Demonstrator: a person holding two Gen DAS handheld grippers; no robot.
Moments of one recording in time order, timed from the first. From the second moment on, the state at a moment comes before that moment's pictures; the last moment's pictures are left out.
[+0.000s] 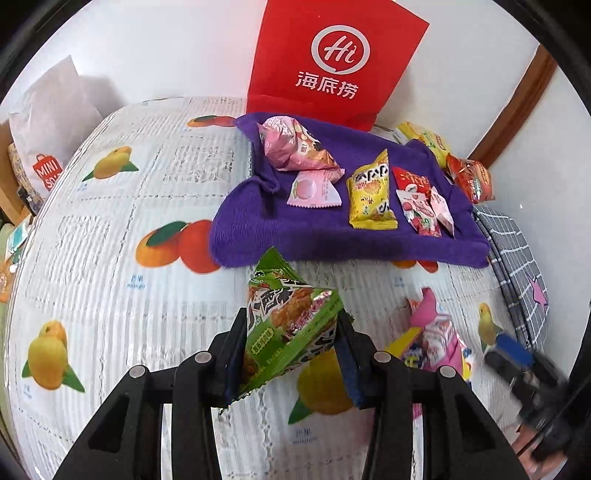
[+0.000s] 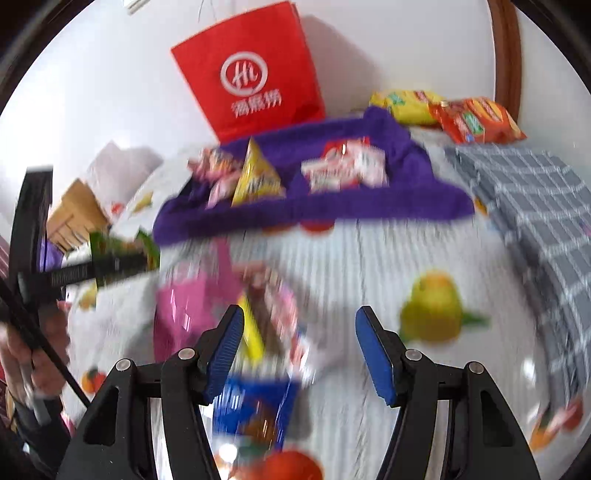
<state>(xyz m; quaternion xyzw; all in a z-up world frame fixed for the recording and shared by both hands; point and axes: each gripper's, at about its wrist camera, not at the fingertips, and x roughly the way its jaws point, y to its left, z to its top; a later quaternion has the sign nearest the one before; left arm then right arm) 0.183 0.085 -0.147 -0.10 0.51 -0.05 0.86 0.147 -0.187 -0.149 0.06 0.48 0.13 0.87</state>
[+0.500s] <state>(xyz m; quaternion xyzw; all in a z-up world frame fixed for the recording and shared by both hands) 0.152 0.092 -0.154 -0.14 0.52 -0.09 0.84 0.099 -0.131 -0.185 -0.01 0.50 0.10 0.86</state>
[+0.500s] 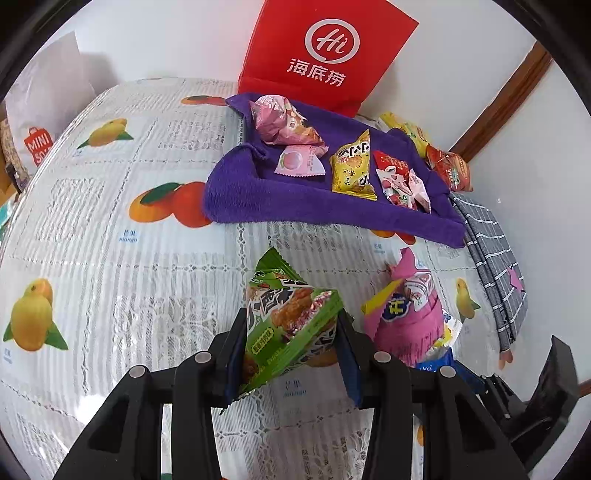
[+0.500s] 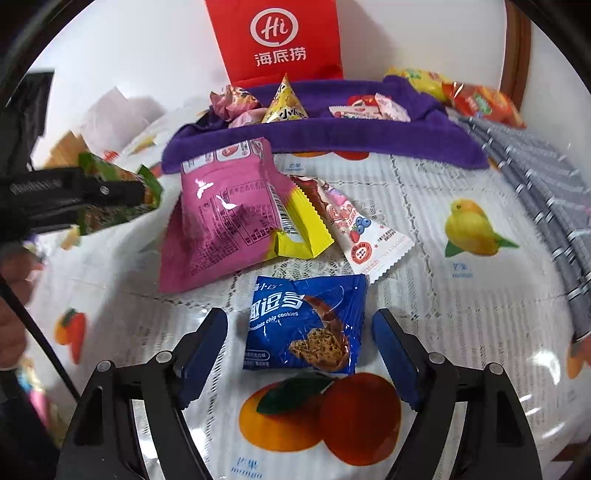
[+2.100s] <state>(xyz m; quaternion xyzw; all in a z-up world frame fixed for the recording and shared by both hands) 0.303 0.054 -0.040 -0.07 0.43 -0.07 0.90 0.307 -0.162 -0.064 0.07 0.38 0.08 0.92</state>
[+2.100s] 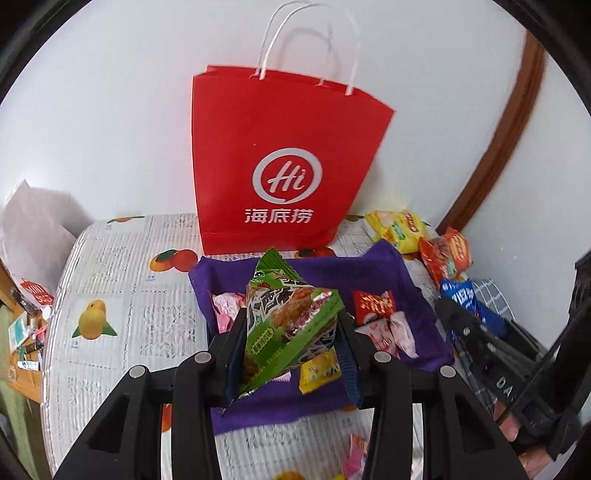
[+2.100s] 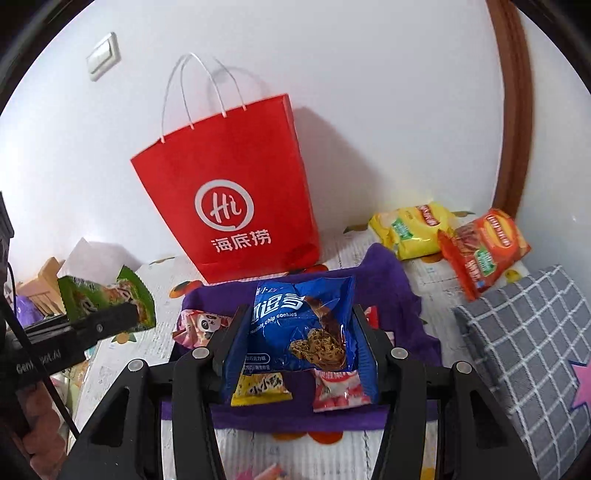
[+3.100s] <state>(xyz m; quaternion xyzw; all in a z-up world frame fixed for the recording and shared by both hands) 0.336 0.042 -0.084 -0.09 0.47 -0.09 0.87 0.325 -0.157 -0.156 0.06 0.43 0.11 0.89</state>
